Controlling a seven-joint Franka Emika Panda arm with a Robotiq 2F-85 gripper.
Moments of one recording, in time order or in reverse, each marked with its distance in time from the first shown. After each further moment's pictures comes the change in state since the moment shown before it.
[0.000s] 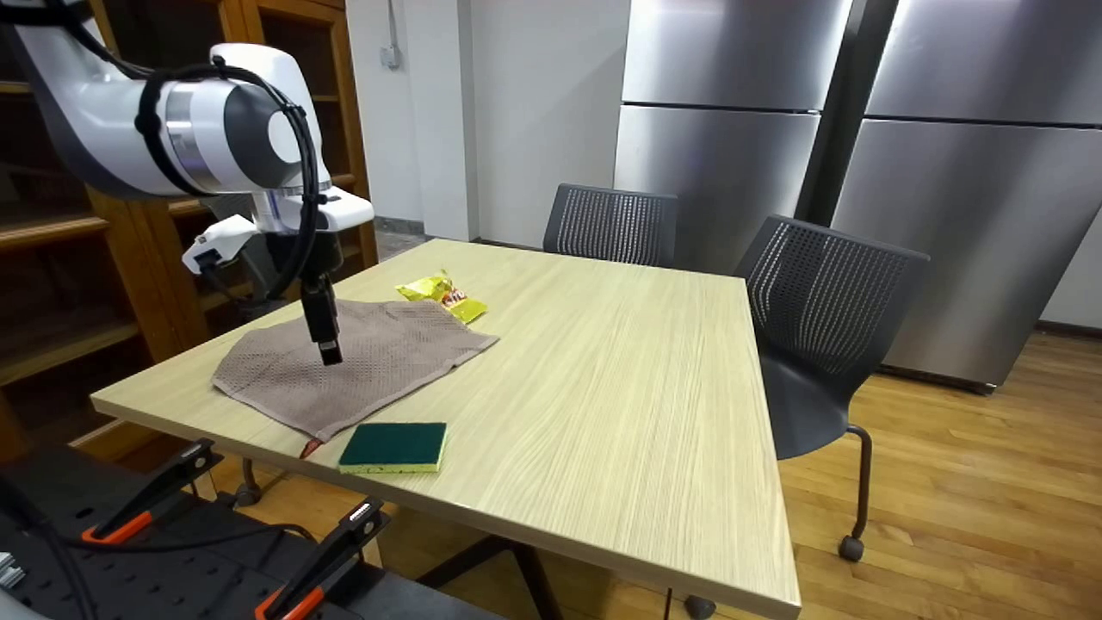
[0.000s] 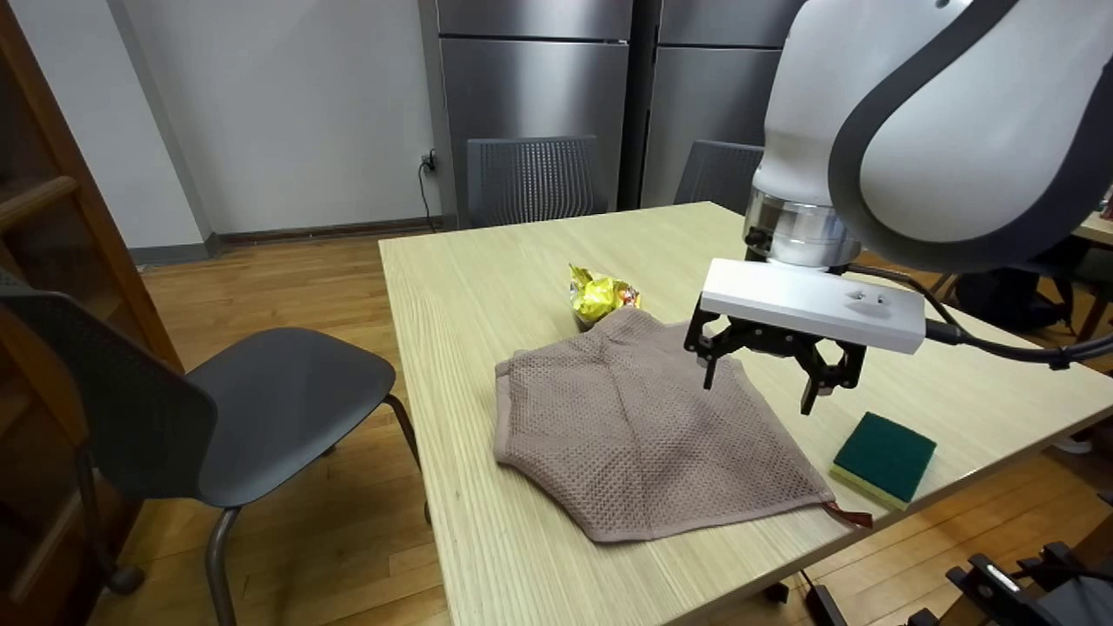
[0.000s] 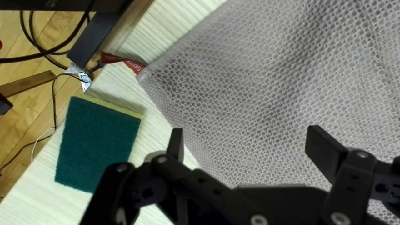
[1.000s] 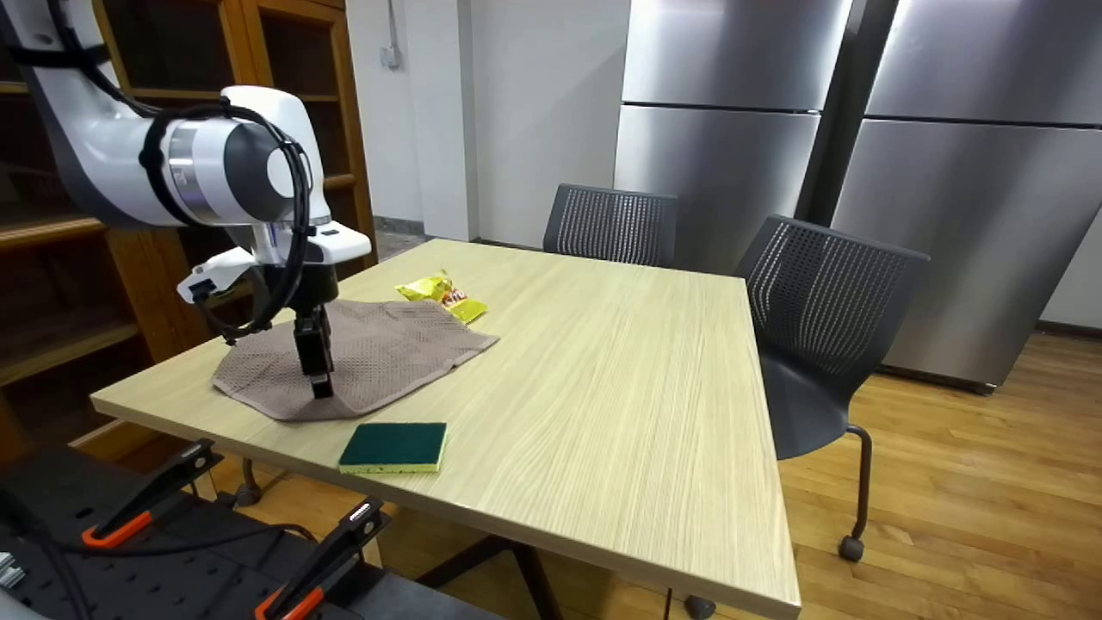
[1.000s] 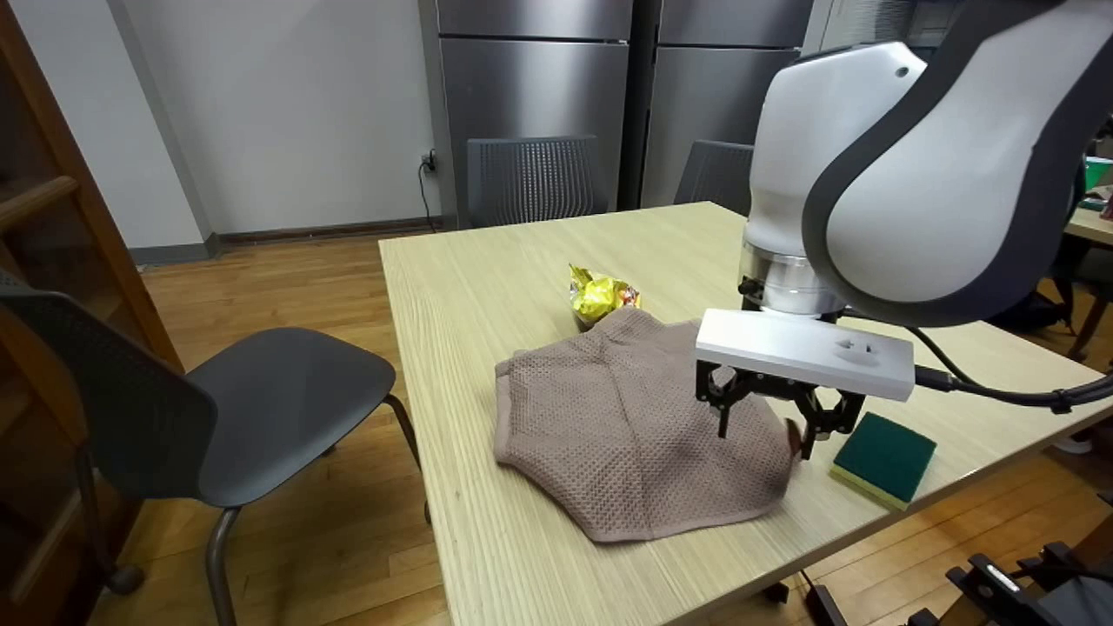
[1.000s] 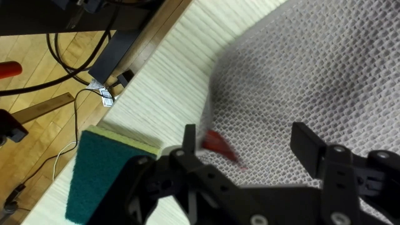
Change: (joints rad) arm 0.000 0.103 0.023 0.022 0.055 -0.006 0.000
